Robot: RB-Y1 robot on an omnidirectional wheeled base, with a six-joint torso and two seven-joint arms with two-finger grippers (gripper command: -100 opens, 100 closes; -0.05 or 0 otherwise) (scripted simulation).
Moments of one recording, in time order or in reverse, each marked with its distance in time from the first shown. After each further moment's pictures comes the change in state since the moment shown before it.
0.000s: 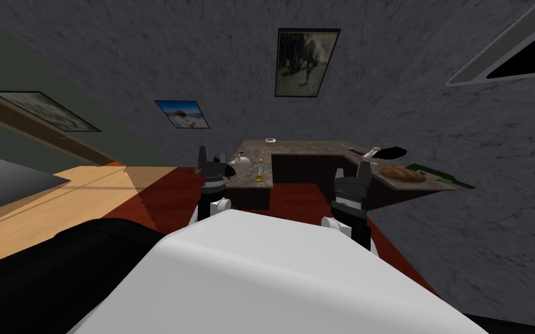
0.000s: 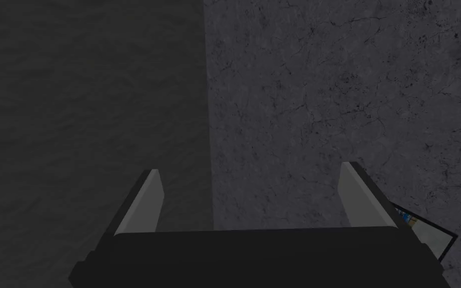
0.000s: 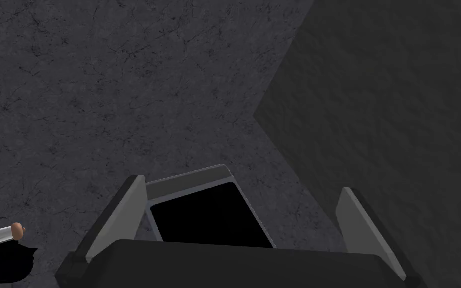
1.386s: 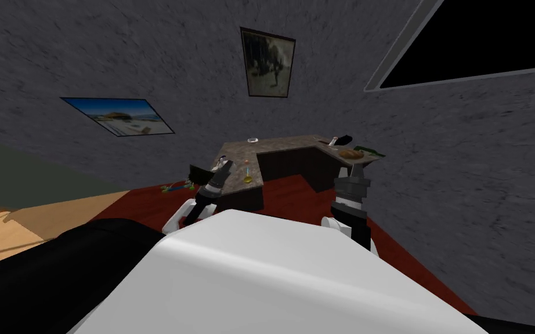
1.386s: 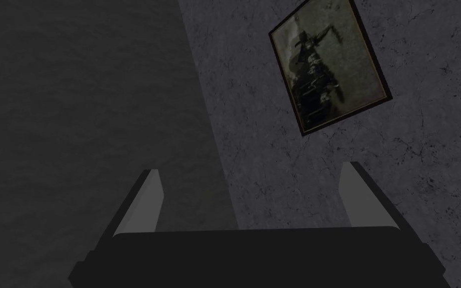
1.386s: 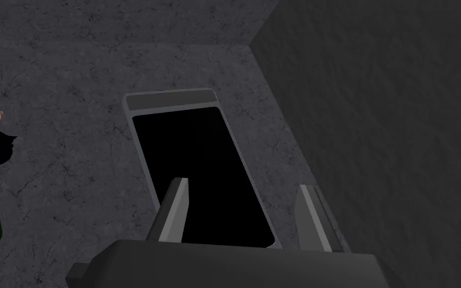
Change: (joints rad) left arm 0.057 0.418 0.053 0.128 -0.289 -0.084 -0.073; right arm 0.000 0.000 0.000 0.000 0.000 0.000 0.000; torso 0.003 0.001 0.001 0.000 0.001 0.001
